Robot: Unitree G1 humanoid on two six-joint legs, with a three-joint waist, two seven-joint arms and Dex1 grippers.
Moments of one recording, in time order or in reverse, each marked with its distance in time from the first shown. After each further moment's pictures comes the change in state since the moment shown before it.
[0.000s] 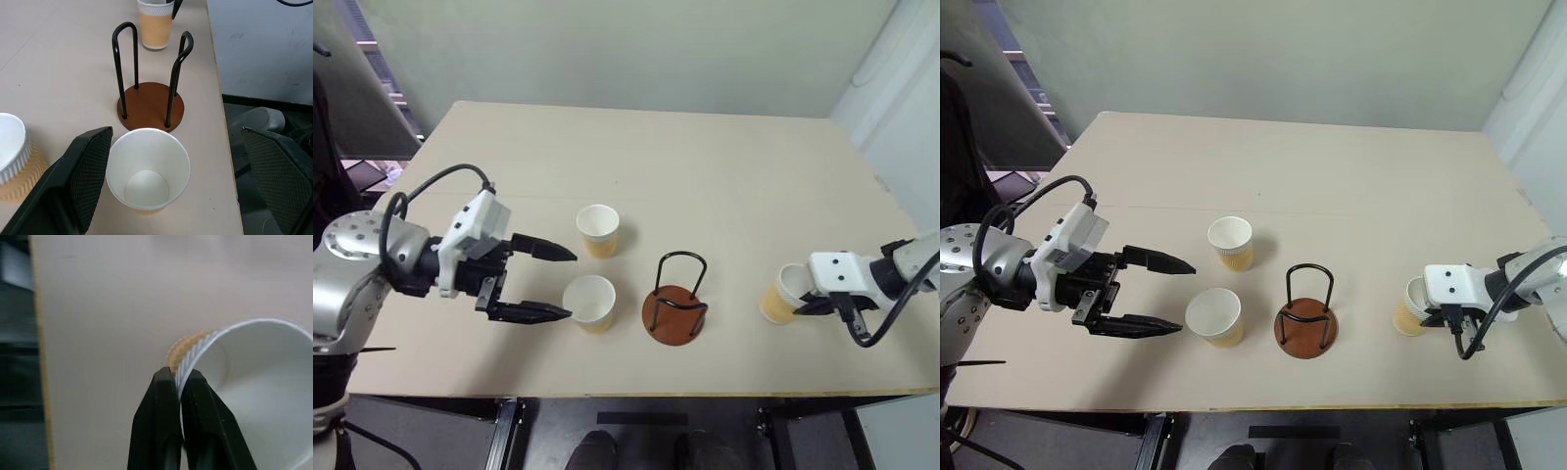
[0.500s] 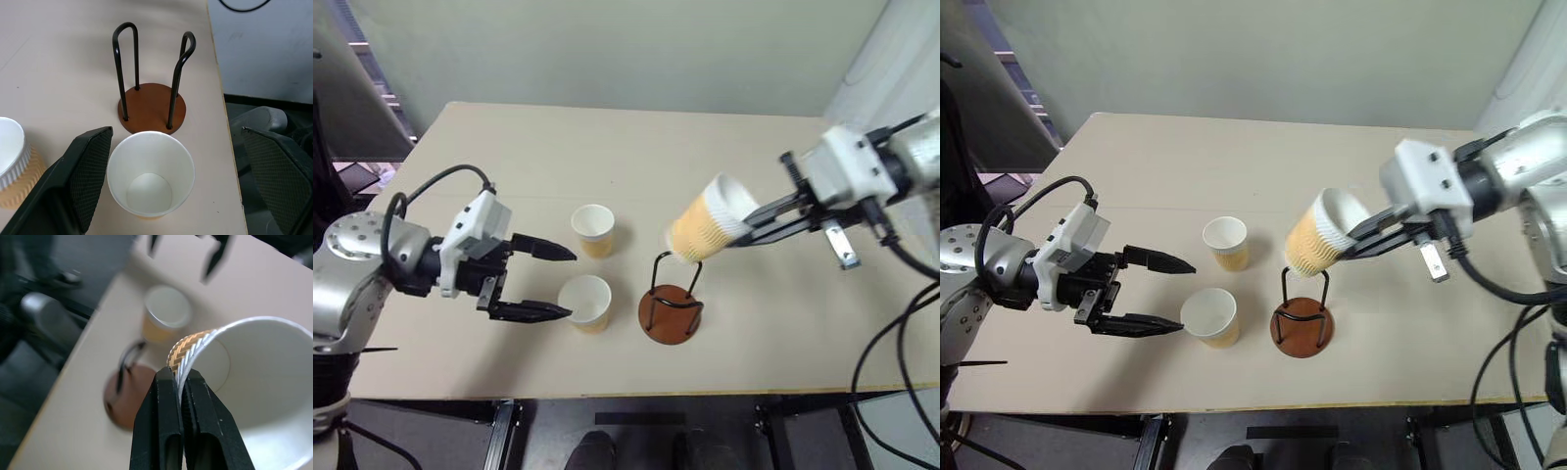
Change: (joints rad) left arm -0.010 -0.010 -0.007 0.006 0.020 -0.005 0.002; right arm -0.577 0.278 0.081 -0.078 0.316 0.149 0.115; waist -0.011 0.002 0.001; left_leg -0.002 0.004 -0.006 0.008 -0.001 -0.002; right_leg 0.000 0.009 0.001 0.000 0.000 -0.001
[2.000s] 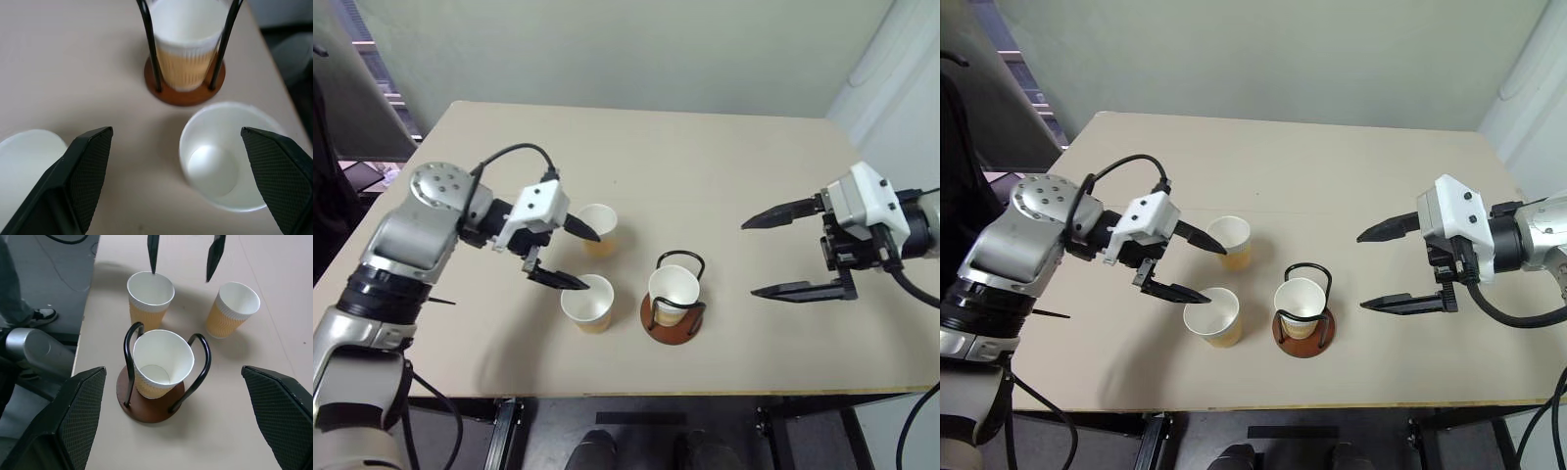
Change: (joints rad) left arm -0.454 -0.144 -0.467 0.432 0.363 -0.350 -0.142; right arm 0.423 -0.152 -0.336 -0.194 0.151 0.210 -0.266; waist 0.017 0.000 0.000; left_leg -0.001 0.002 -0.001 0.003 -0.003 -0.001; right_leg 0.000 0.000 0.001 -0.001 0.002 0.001
